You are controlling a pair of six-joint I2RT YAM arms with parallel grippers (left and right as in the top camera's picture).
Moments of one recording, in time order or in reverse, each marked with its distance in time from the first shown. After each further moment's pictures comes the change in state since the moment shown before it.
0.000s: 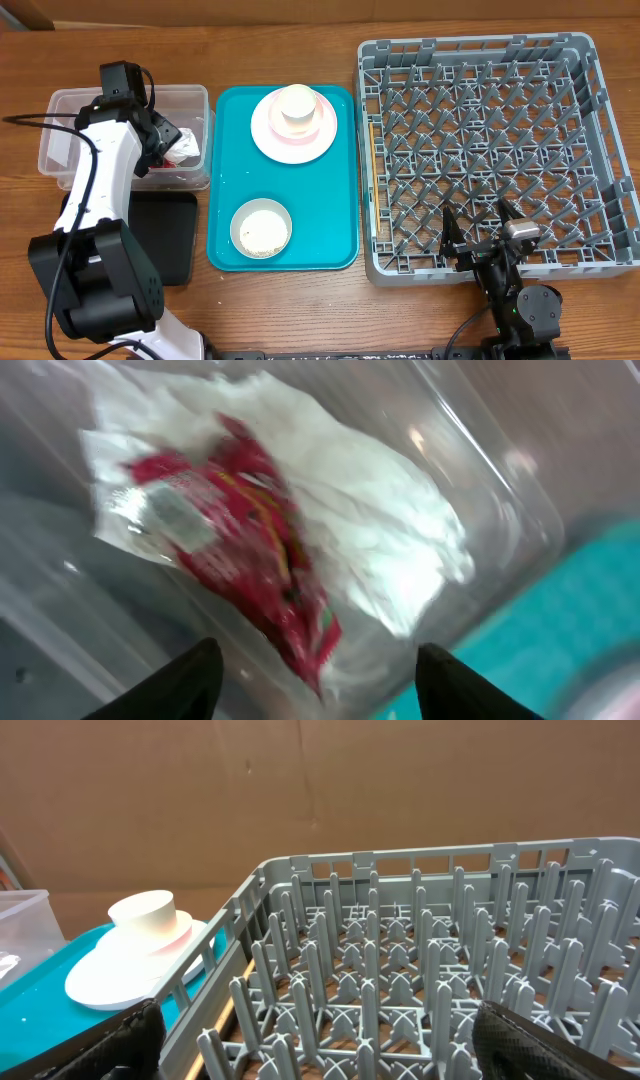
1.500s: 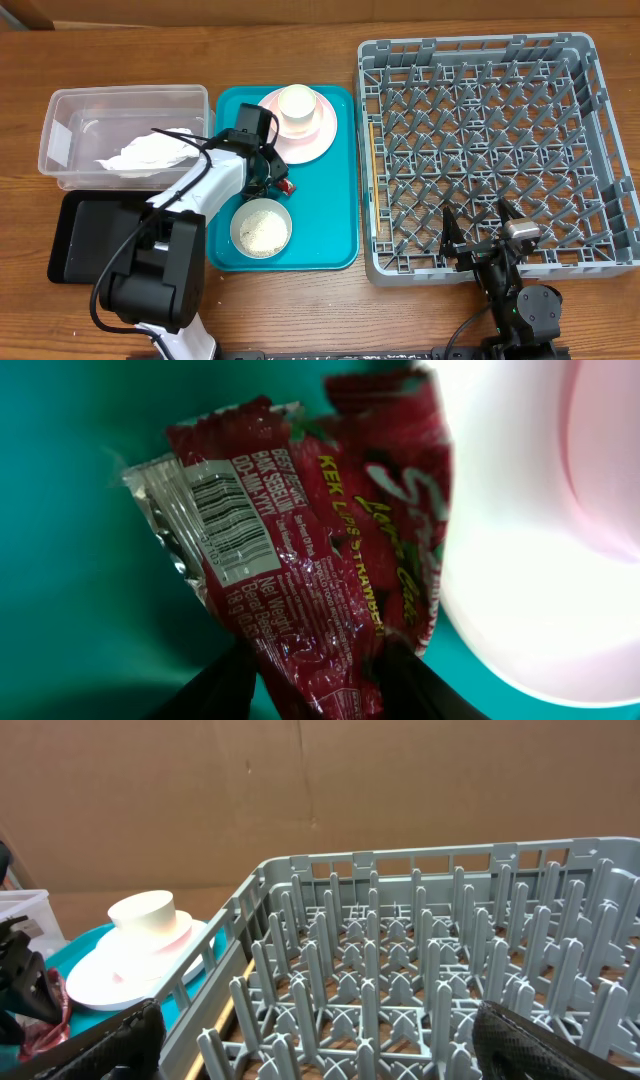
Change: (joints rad) left arm -0.447 0.047 -0.309 0.317 0.156 -0.202; right arm 0.000 0.000 0.000 0.000 0.000 0.000
